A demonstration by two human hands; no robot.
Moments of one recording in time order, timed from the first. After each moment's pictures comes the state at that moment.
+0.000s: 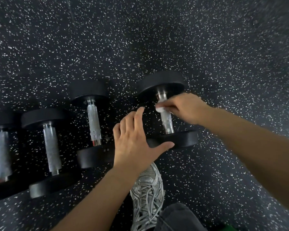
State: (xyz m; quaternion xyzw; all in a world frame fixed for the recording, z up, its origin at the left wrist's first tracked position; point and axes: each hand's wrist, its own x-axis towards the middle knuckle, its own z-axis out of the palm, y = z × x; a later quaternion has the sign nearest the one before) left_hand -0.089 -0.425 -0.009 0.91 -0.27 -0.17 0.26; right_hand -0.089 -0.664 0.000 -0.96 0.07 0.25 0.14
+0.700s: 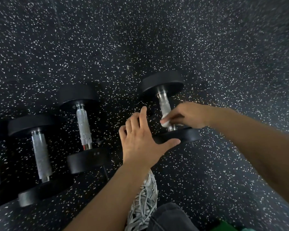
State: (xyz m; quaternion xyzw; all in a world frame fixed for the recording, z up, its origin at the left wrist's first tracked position) left_hand -0.107 -0.468 -0.010 0.91 -0.25 -0.21 0.26; right_hand -0.119 -0.697 0.009 -0.90 0.05 0.39 0.20
